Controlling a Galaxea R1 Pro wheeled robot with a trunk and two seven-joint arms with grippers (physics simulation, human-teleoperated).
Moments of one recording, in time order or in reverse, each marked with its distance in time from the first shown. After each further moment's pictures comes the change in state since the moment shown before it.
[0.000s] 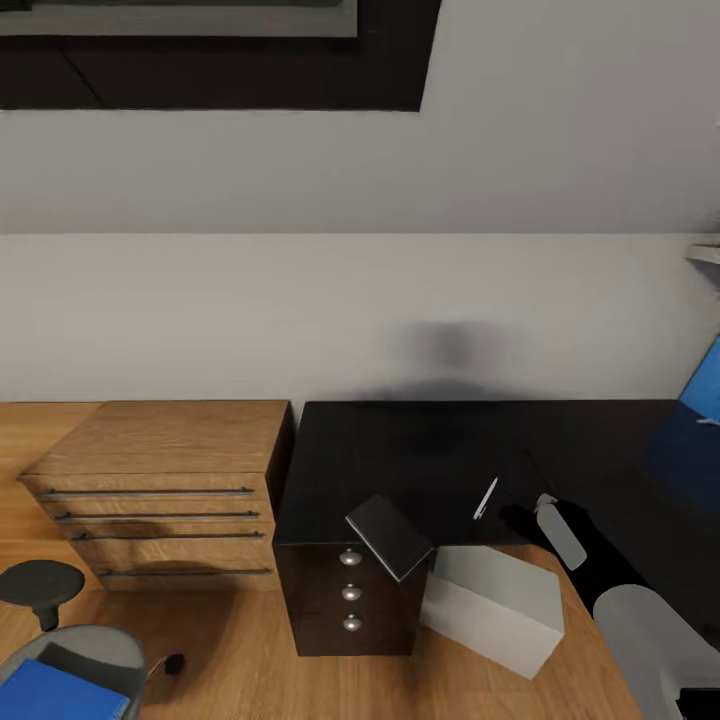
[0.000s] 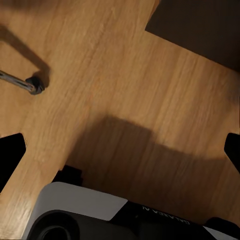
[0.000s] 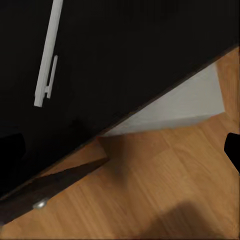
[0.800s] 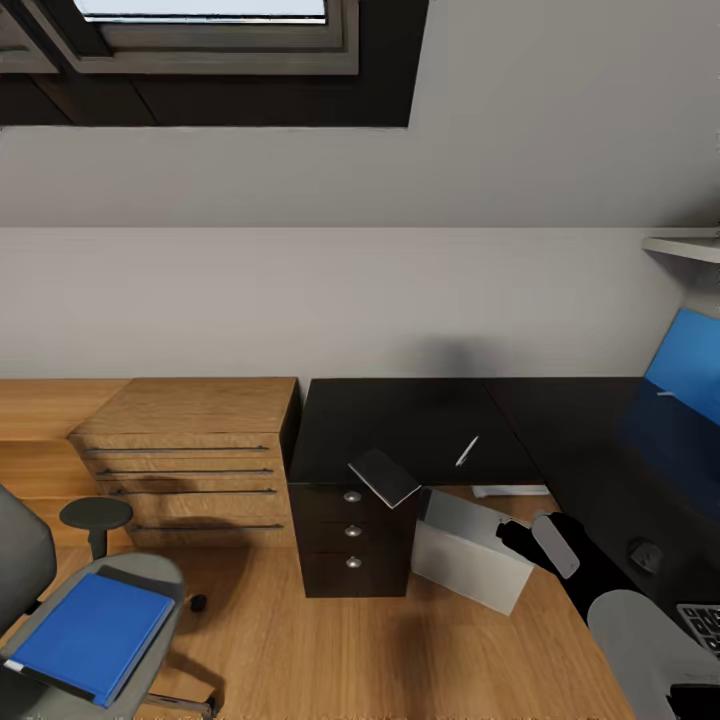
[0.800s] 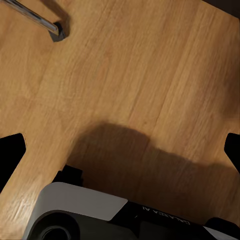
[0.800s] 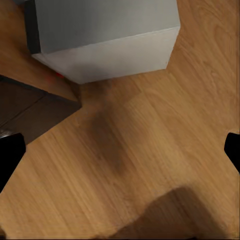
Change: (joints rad) left arm 0.000 0.000 -0.001 0.000 0.000 0.000 0.000; right arm 0.000 0.017 0.003 0.088 -0.002 -0.003 0.000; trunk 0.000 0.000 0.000
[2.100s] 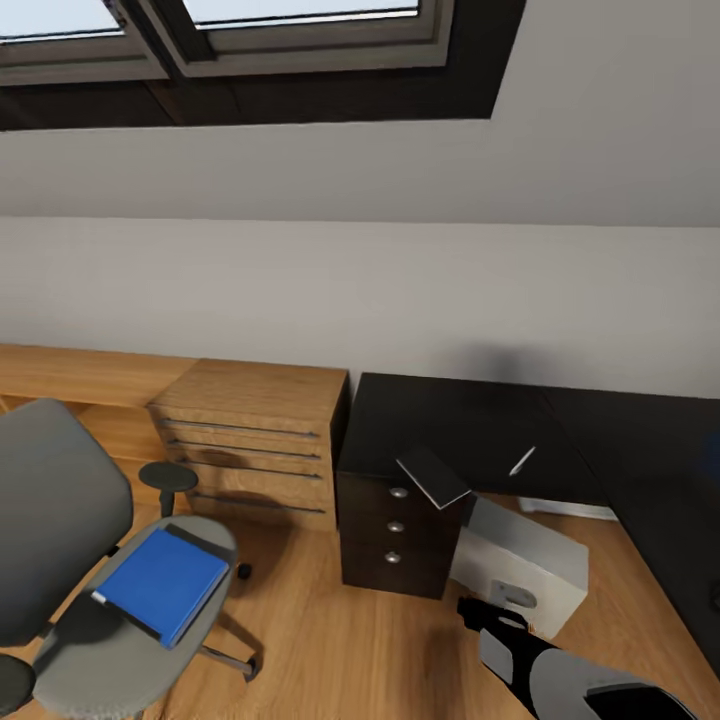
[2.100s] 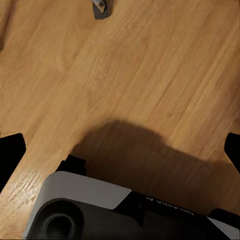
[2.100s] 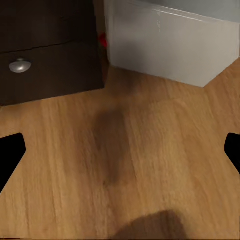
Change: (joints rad) left arm 0.000 0.002 0.002 0.022 0.001 0.001 0.006; right arm 0.026 0.201 0.063 0.569 0.356 -0.702 0.168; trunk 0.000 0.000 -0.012
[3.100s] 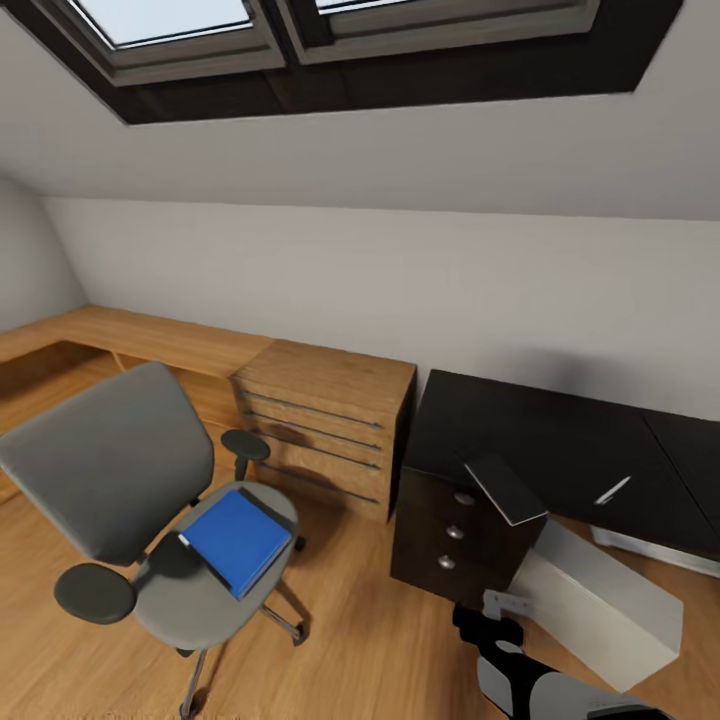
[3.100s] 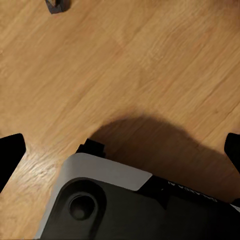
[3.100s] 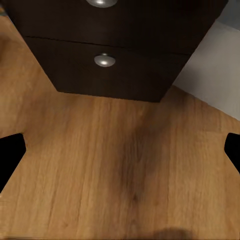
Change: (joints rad) left arm 0.000 0.035 0.001 0.137 0.000 -0.119 -0.004; right arm 0.047 0.015 0.002 0.011 0.090 -0.132 0.026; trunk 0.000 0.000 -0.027
